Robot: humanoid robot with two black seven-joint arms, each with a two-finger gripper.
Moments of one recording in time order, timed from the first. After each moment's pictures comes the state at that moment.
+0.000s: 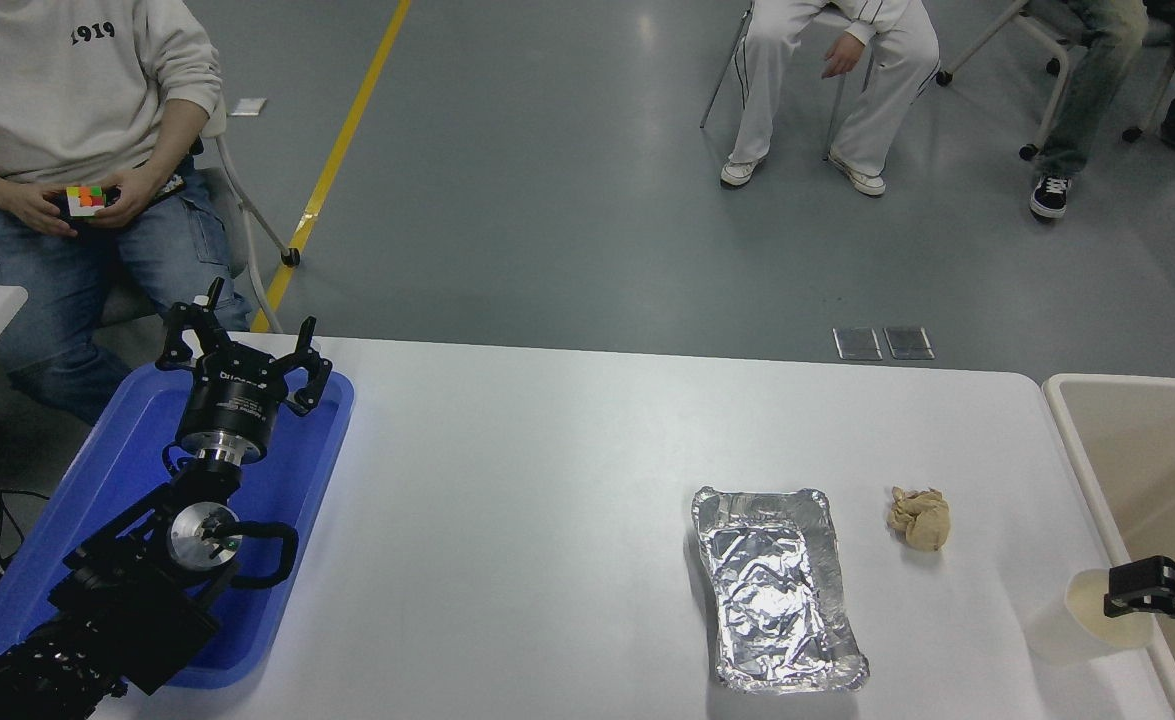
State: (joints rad) left arm -0.62 0.18 -0.87 -0.41 -0.09 -0.57 -0.51; right arm 1.22 -0.78 -1.16 0.92 -0.50 0.39 0.33
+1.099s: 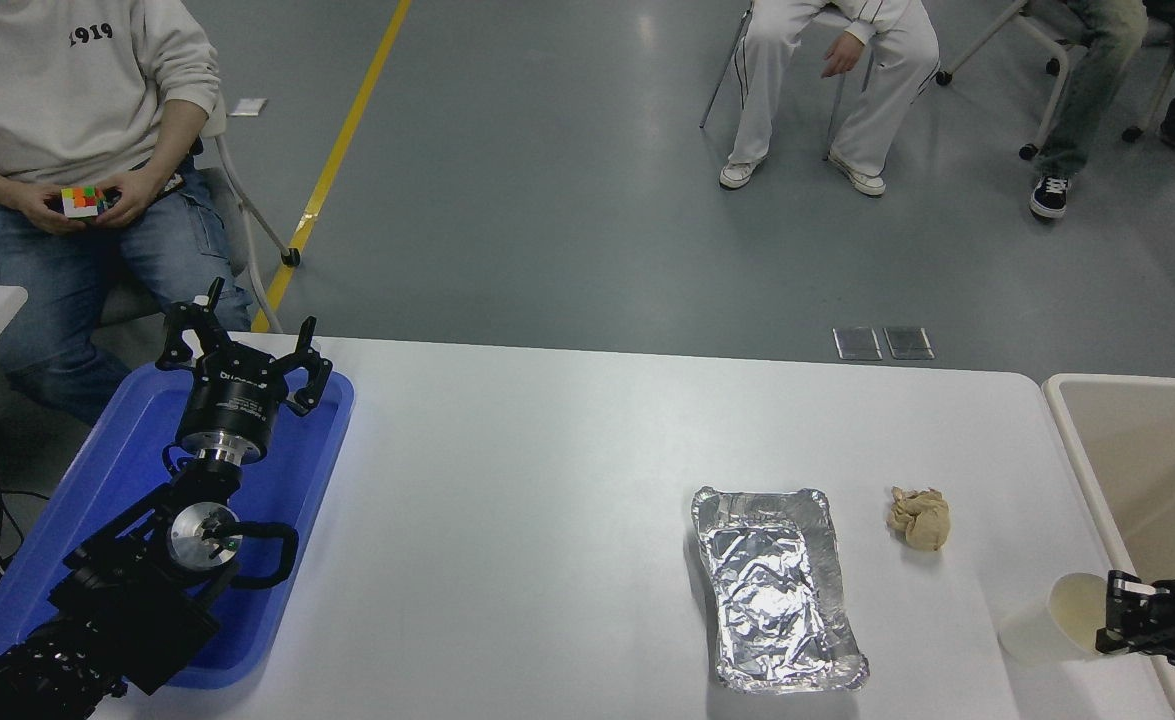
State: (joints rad) left arm -0.62 0.18 -0.87 -0.41 -0.09 -0.57 -0.51; right arm 1.26 -0.82 -1.11 0.94 -0.42 0.60 0.33
